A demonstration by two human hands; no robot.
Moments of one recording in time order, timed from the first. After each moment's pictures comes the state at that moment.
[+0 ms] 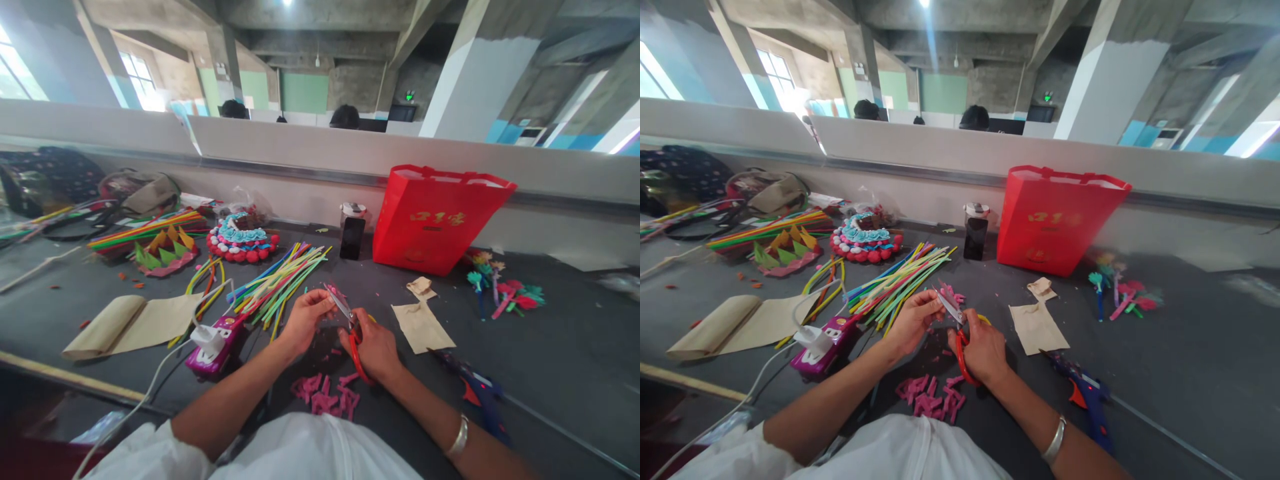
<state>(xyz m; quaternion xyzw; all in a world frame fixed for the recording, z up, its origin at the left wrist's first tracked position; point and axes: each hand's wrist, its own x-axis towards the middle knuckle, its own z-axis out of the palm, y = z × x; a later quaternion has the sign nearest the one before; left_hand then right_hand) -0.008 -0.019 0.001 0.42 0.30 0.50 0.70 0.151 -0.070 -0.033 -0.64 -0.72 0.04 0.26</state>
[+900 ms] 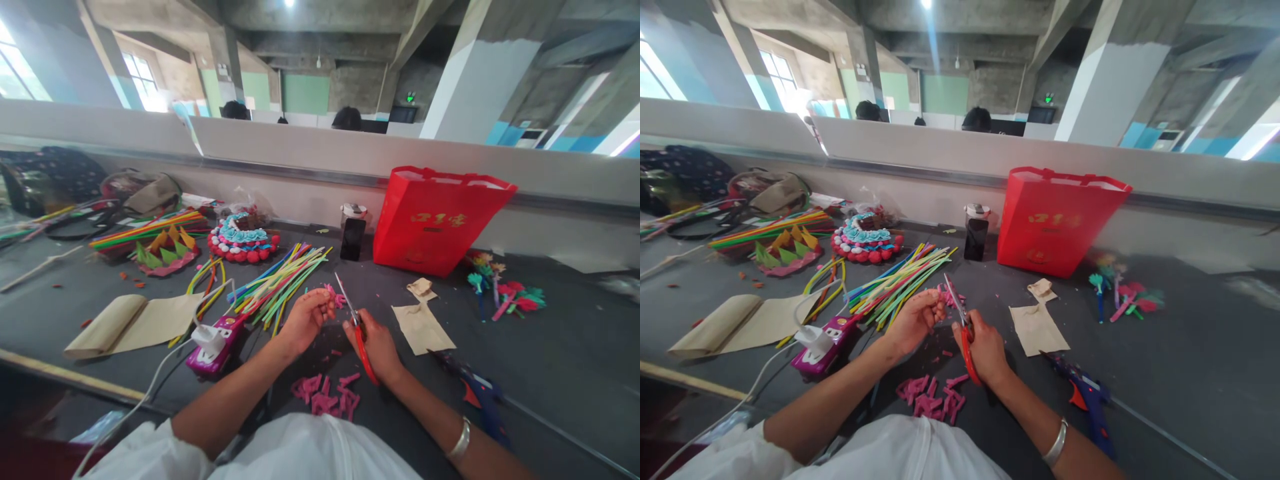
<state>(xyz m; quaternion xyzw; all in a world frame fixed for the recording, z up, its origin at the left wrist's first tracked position) -0.009 -0.014 0.002 0.34 0.23 0.49 0.77 0.155 -0.068 -0.035 -0.62 -0.69 0.15 0.34</state>
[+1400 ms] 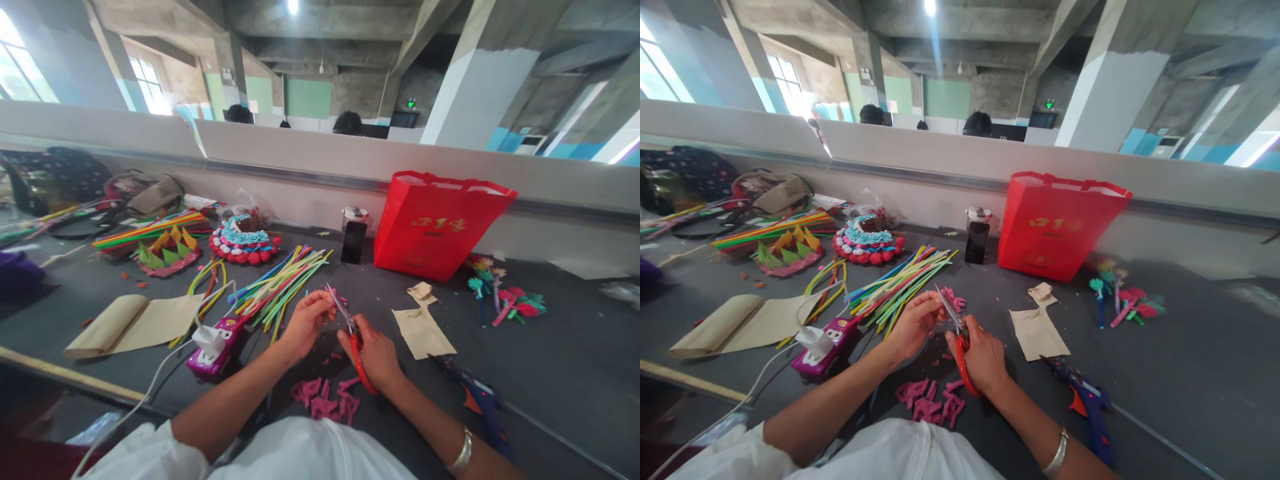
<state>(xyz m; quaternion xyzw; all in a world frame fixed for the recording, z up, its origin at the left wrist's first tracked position) -0.008 -0.021 0.004 0.38 0.26 0.51 0.73 0.147 -0.077 -0.028 -0.65 -0.72 0.08 0.23</state>
